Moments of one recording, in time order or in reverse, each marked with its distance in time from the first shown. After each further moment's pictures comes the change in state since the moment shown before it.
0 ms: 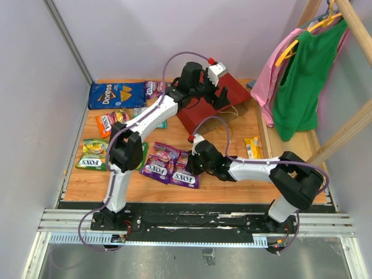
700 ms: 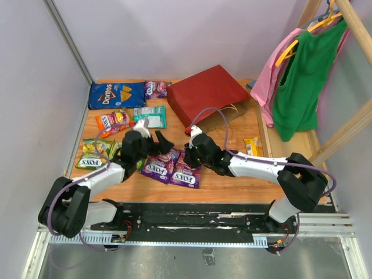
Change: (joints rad) left arm 0.245 -0.962 -1.486 0.581 -0.299 -0.638; right arm 0.007 -0.063 0.128 -0.140 0.068 -0.059
